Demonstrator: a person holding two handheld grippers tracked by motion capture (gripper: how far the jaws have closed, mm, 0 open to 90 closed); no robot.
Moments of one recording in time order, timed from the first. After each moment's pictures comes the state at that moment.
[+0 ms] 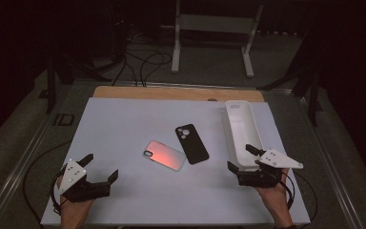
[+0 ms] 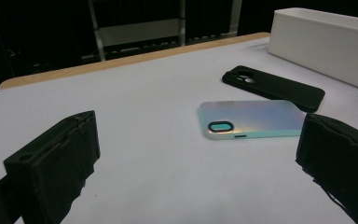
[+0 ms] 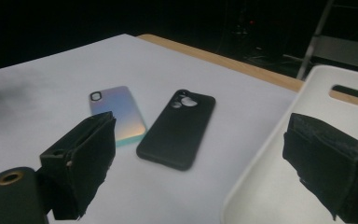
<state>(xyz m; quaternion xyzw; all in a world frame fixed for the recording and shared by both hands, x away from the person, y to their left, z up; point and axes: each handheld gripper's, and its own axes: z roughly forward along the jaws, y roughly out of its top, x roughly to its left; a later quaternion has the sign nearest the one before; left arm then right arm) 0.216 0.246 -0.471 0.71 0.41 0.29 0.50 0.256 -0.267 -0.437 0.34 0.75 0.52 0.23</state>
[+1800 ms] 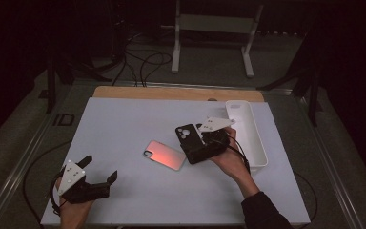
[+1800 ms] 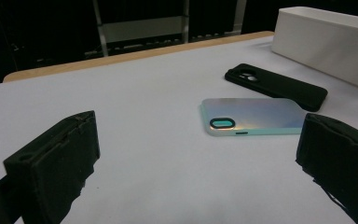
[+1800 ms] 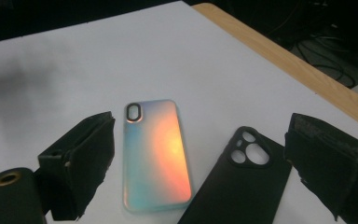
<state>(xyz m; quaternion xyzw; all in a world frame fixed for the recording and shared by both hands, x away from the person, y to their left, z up) 0.213 0.247 -0.472 0.70 0.42 0.29 0.50 0.340 -0.138 -0.413 0.24 0.85 0.45 0.16</state>
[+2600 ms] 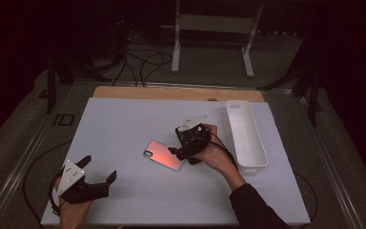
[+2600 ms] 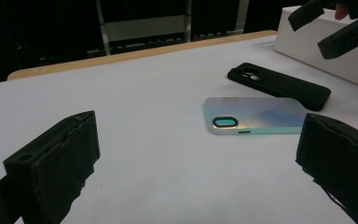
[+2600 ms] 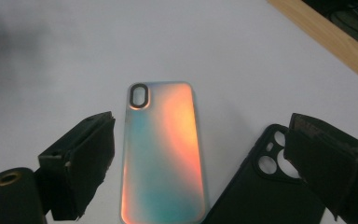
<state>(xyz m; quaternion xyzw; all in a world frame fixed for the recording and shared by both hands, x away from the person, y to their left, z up) 0.213 0.248 -0.472 0.70 0.43 0.29 0.49 0.365 -0.095 -0.438 0.21 0.89 0.38 0.13</state>
